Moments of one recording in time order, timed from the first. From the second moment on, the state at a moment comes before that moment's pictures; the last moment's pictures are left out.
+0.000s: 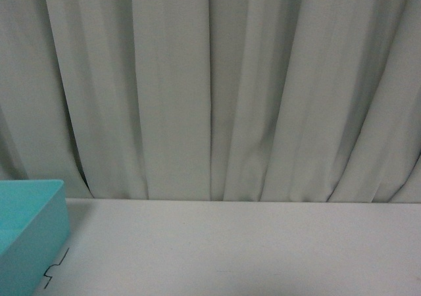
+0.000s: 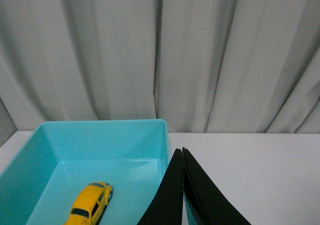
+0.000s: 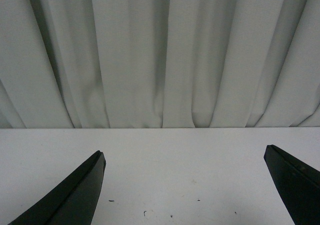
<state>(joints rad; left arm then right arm) 0.00 0.54 0.05 0.48 0.00 0.00 0.00 0.00 0.01 0.00 0.00 -0.01</state>
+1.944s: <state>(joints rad) 0.00 0.01 0.01 0.00 0.00 0.00 0.00 0.00 0.01 0.00 0.00 -0.01</state>
